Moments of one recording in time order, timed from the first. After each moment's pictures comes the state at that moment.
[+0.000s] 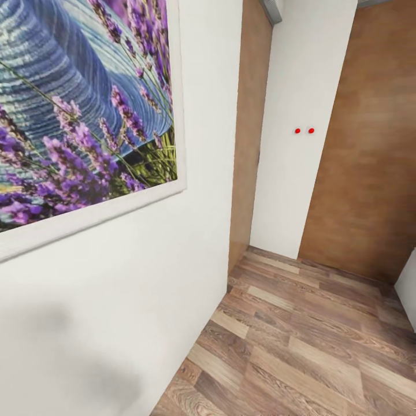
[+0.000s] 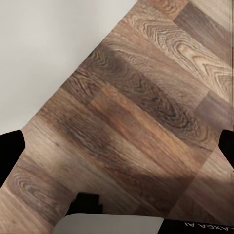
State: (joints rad) left arm 0.01 -0.02 0.04 -0.49 0.11 -0.13 0.00; right arm -0.01 -0.02 -0.02 -0.27 -0.01 -0.02 0.01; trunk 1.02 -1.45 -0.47
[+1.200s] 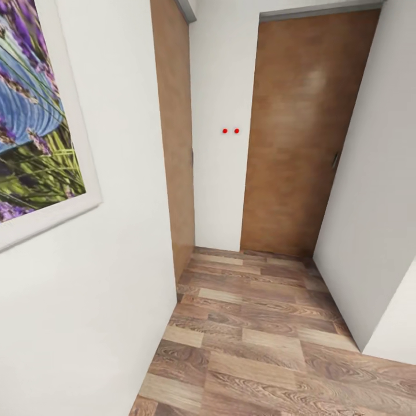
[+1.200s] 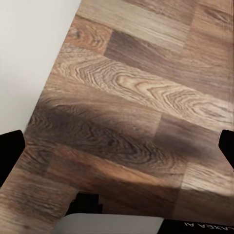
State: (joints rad) left arm 0.01 -0.02 0.04 -0.49 0.11 -0.13 0.00; right arm -0.01 -0.02 -0.02 -0.27 -0.01 -0.02 0.01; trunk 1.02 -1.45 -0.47
